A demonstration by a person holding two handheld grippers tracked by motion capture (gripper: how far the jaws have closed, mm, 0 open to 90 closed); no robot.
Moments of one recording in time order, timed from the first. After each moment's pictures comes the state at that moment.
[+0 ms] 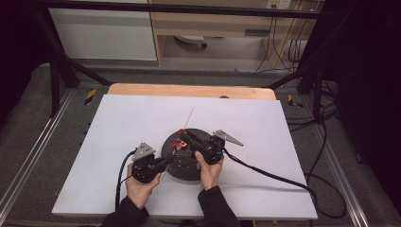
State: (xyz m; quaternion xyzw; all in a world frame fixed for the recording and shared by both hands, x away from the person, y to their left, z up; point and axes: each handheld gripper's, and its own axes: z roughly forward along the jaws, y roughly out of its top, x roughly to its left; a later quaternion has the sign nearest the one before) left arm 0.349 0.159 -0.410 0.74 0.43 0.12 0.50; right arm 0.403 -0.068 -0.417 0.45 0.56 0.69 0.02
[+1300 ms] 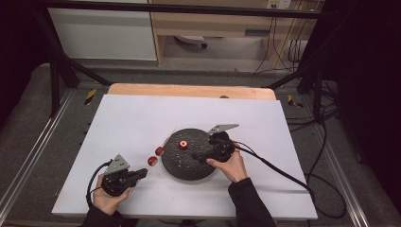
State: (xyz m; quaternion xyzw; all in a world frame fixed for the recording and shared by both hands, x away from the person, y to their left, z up) left arm 0.323 0.239 -0.430 0.80 0.39 0.13 0.44; right arm 0.421 -0.097 -0.396 0.37 0.83 0.42 0.06
